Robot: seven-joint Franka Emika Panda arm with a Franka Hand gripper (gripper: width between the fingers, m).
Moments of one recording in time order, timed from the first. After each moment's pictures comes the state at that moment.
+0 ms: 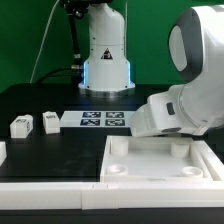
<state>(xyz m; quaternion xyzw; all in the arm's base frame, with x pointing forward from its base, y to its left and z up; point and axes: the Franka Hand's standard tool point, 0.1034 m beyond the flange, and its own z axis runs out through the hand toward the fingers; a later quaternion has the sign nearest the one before) 0.428 0.120 0.005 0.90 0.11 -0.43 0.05</state>
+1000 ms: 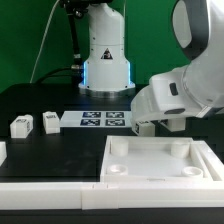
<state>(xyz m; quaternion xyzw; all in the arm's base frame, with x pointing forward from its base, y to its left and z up) 0.443 0.120 0.045 0.90 0.12 -0.42 0.05</state>
